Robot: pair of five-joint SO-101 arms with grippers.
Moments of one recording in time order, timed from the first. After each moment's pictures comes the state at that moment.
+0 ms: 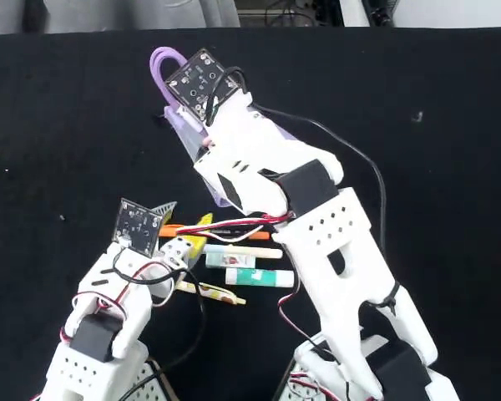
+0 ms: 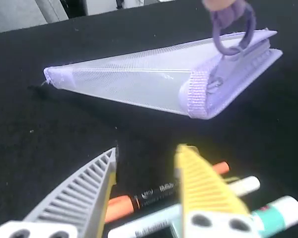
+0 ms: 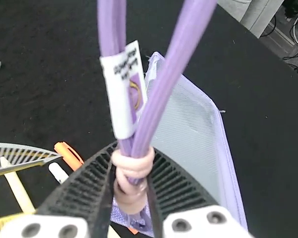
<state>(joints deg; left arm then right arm) 16.4 -104.2 90.7 42.2 -2.0 -30.4 -23.3 9.4 66.9 17.7</state>
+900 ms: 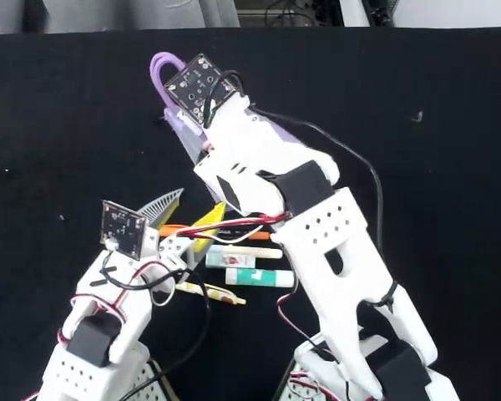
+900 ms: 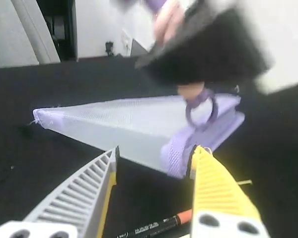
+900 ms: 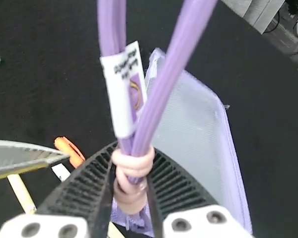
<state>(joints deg) 18.9 -104.2 87.6 36.1 5.0 -30.4 -23.3 12.2 65.3 17.7</state>
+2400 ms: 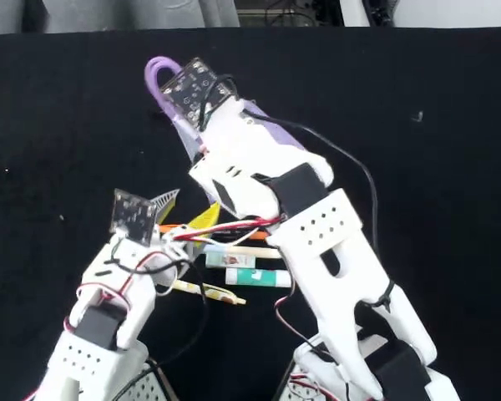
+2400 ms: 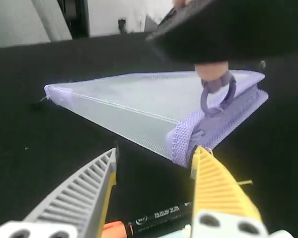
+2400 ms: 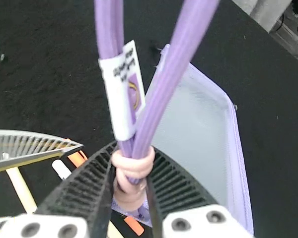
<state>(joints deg) 16.2 -92.9 88.9 29.6 2.0 -32.1 -23.3 13.3 63.8 17.8</state>
